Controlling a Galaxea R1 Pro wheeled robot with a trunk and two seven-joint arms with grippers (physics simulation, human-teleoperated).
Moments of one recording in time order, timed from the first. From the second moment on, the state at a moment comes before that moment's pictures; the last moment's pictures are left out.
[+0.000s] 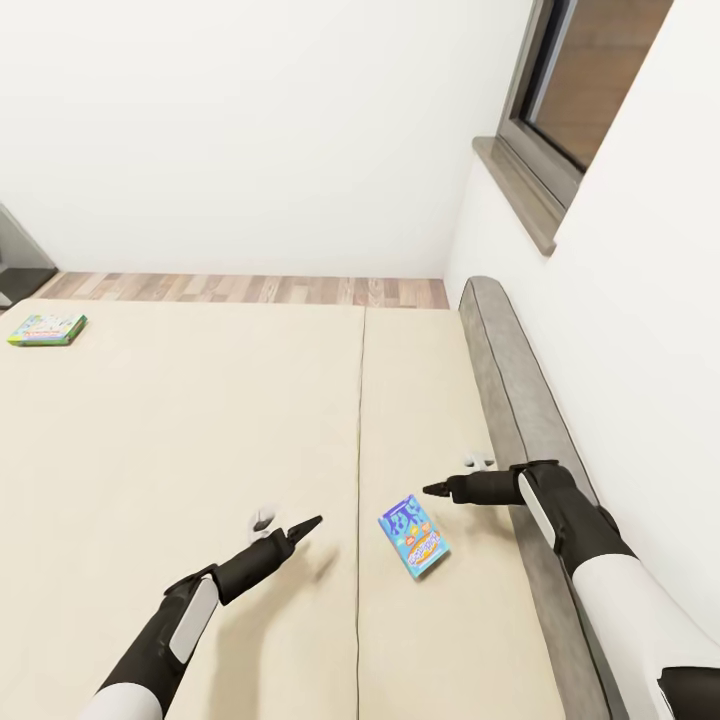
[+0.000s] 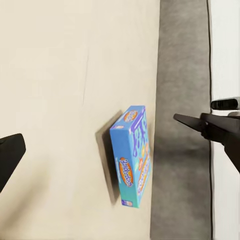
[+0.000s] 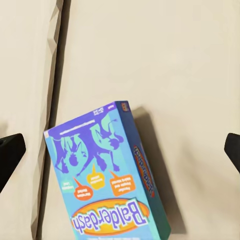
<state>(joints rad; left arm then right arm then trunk) -0.49 -0.01 0.13 -0.76 0.50 0.45 -0.82 -0.81 -0.14 0.04 -0.82 -0.01 0.81 0.74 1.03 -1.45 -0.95</state>
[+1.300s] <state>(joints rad) -0.49 -0.02 0.12 -0.75 0.50 0.46 -0.83 -0.81 -0.14 0.04 -0.81 -0.01 0.81 0.74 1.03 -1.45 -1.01</state>
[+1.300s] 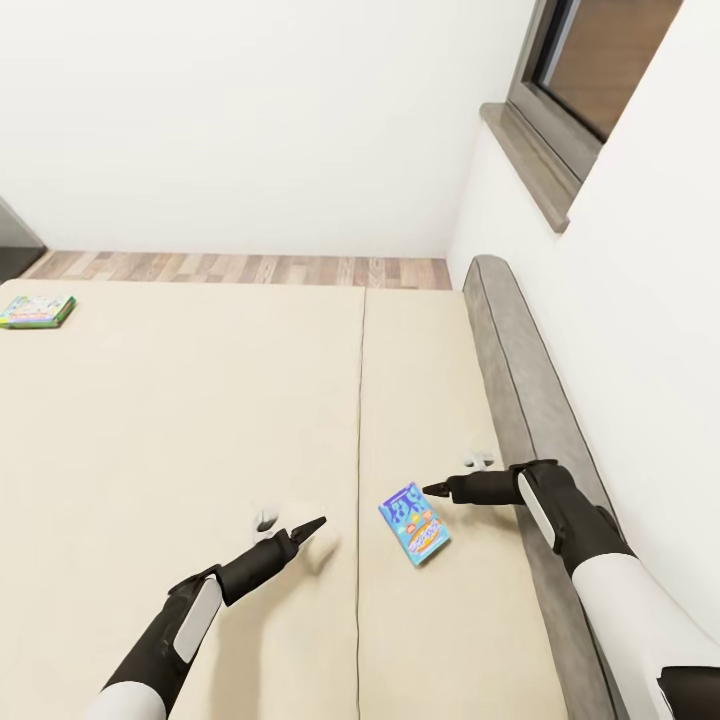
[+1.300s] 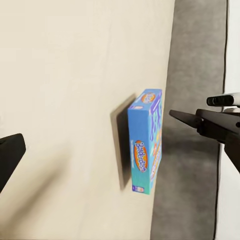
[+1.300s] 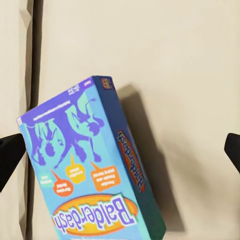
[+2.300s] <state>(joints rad) -0.50 -0.03 0.12 -0.75 0.51 0.46 -0.84 -0.81 -0.14 0.05 -0.81 0.00 0.81 0.74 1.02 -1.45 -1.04</state>
